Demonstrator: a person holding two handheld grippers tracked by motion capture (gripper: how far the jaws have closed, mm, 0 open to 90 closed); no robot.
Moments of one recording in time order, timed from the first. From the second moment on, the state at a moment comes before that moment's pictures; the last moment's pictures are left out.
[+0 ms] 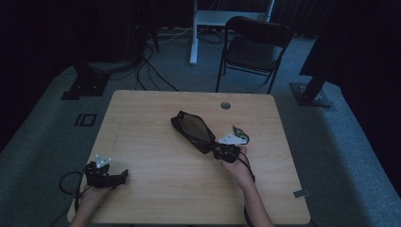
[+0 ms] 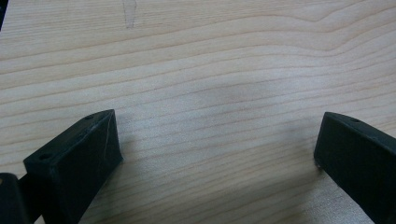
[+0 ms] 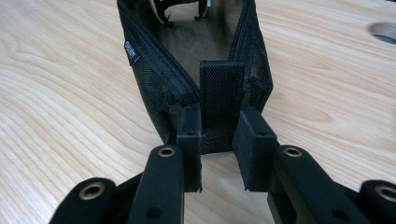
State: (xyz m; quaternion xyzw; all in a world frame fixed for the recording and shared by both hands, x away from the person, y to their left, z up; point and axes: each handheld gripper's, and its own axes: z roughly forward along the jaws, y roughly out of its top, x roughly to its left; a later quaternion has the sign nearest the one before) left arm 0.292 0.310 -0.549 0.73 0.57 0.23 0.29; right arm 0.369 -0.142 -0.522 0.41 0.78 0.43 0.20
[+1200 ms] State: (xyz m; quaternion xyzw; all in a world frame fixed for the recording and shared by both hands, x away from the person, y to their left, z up) left arm 0.292 0.310 -0.549 0.73 0.57 0.23 0.29; right arm 0.274 -0.197 -0.523 0.46 0.73 0.43 0.25
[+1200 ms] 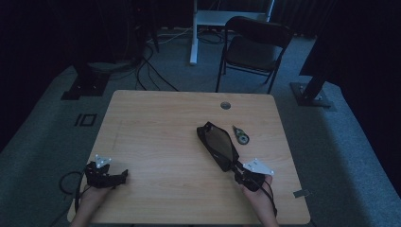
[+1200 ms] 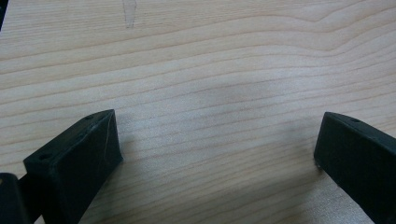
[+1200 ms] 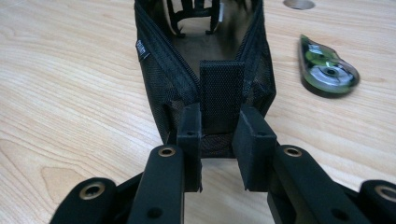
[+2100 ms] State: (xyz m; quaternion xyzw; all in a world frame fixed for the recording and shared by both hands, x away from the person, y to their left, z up) left arm 0.292 0.310 -0.549 0.73 0.57 0.23 0.29; right arm 0.228 -0.209 -0.507 0.48 0.70 0.46 0.26
